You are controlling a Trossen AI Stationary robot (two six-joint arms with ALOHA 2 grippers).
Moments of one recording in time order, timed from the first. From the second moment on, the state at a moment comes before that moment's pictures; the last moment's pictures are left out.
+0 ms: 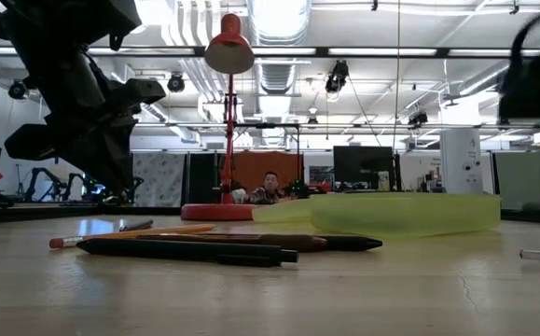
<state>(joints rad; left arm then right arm) -0.26 1.29 0.66 -0.50 -0.36 -1.50 0.73 1.87 1.19 -1.07 0.15 2.09</state>
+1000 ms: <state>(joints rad) -0.26 1.29 0.68 -0.50 -0.37 -1.50 0.27 1.52 0.99 -0.65 0.55 2.31</state>
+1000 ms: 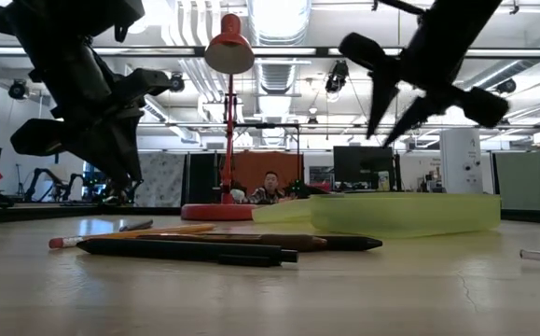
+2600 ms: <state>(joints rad) -0.16 1.98 1.42 -0.49 -0.31 -0.31 0.63 1.44 1.11 -1.45 0.39 2.25</state>
